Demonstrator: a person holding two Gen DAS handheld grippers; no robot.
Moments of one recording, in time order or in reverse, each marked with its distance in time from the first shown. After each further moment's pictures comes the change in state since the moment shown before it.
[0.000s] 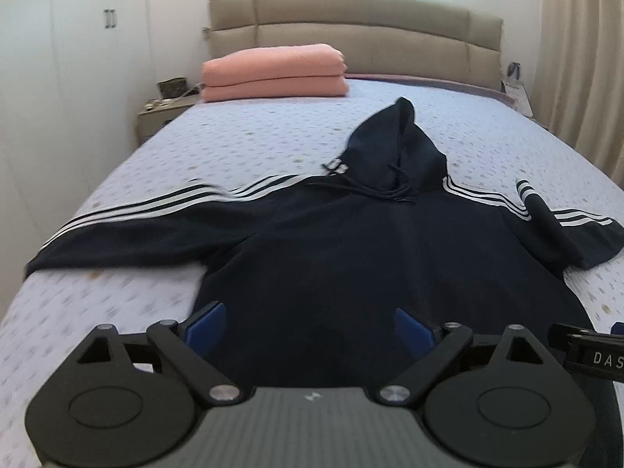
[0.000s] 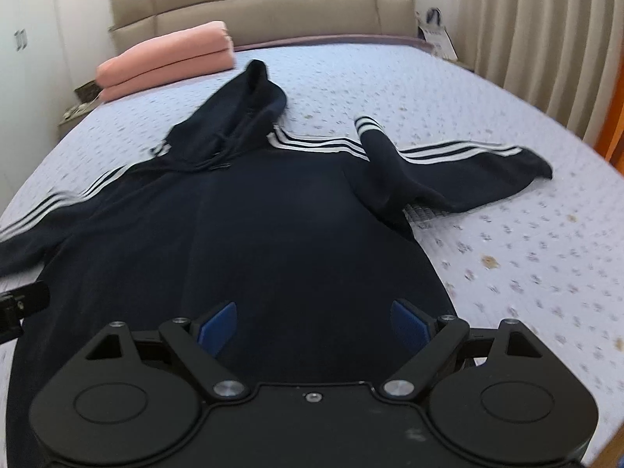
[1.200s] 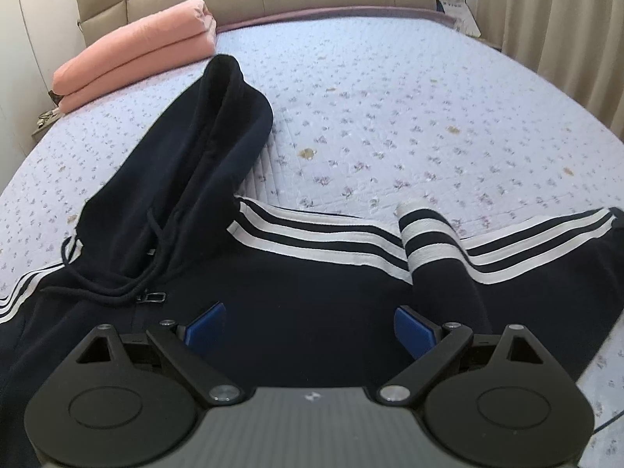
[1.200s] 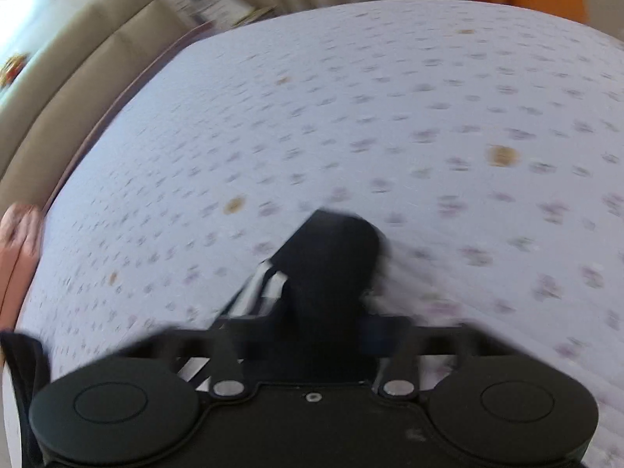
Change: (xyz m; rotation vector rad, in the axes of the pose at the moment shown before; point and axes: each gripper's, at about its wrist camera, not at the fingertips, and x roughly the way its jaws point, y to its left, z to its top) left arm 0.226 -0.286 0.132 0.182 0.201 -0.089; right arm 0.265 -0.404 0.205 0.651 0.080 -0.007
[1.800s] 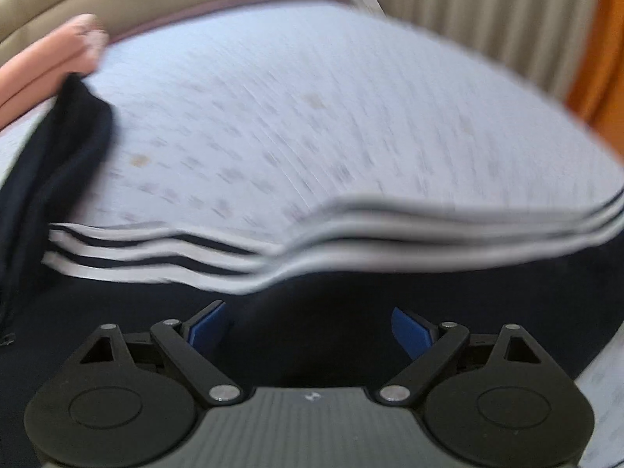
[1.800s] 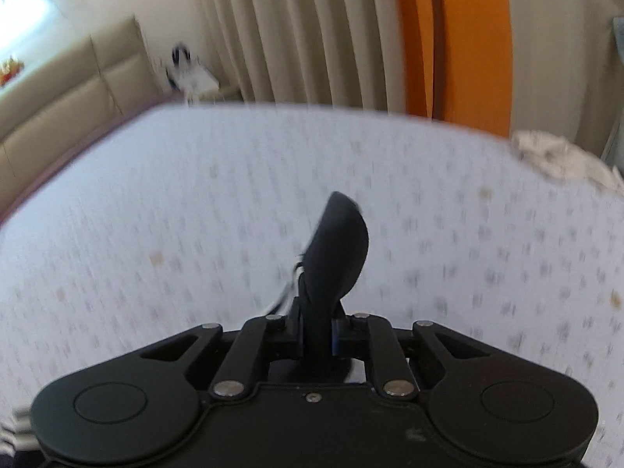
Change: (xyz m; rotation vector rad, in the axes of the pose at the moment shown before) left arm 0.045 -0.111 -0.001 0.218 0.033 -0.208; right arm -0.112 -0.062 -0.038 -0.111 -0.271 -0.284
